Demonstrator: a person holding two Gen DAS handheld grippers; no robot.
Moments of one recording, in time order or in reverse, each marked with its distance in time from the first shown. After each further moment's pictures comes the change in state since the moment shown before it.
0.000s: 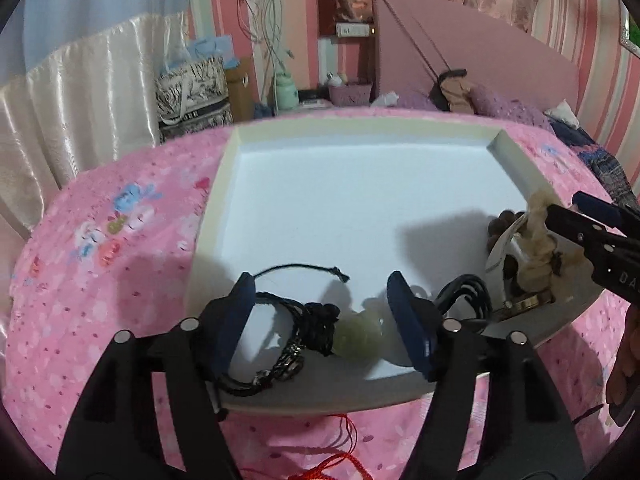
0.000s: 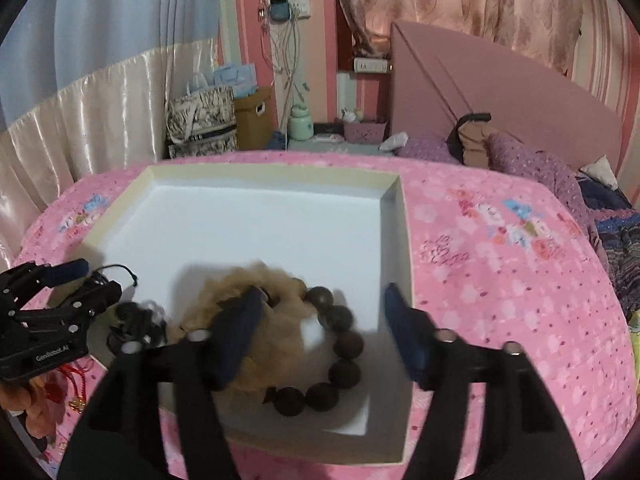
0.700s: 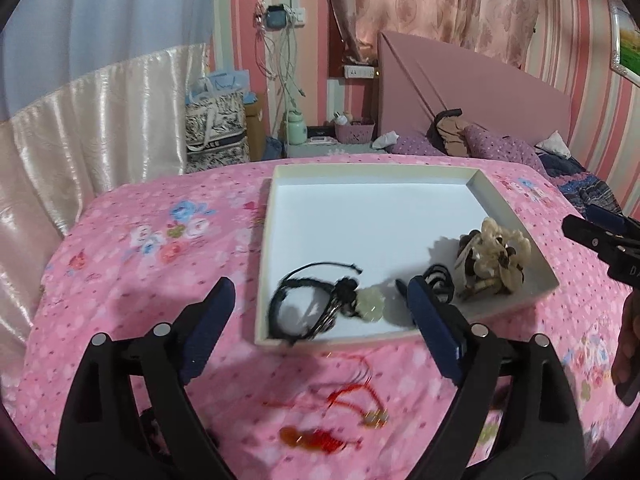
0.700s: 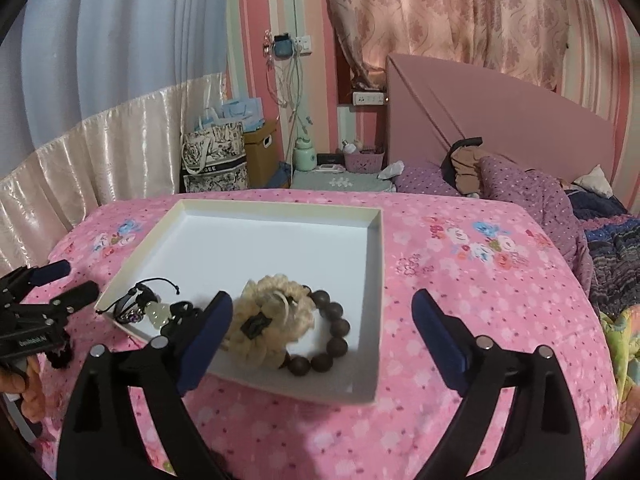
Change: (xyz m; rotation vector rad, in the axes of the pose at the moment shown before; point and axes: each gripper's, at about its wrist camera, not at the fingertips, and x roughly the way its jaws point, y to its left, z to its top) left arm -0.093 0.030 -0.024 -0.039 -0.134 -0.001; right arm -0.078 -0.006 -0.007 0.001 -0.098 0.005
